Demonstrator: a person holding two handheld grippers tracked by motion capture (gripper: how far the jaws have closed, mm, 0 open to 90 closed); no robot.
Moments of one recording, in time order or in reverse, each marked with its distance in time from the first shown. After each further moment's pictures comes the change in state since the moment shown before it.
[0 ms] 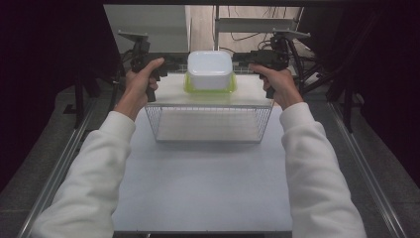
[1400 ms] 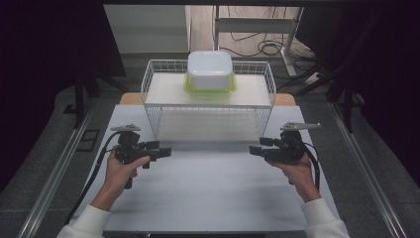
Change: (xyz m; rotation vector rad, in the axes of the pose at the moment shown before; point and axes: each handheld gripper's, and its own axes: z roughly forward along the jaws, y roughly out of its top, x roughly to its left) left arm 0.035 -0.211 -0.046 0.182 0.183 0.236; right arm -0.043 -0.216 -0.057 0.117 -0.179 -0.349
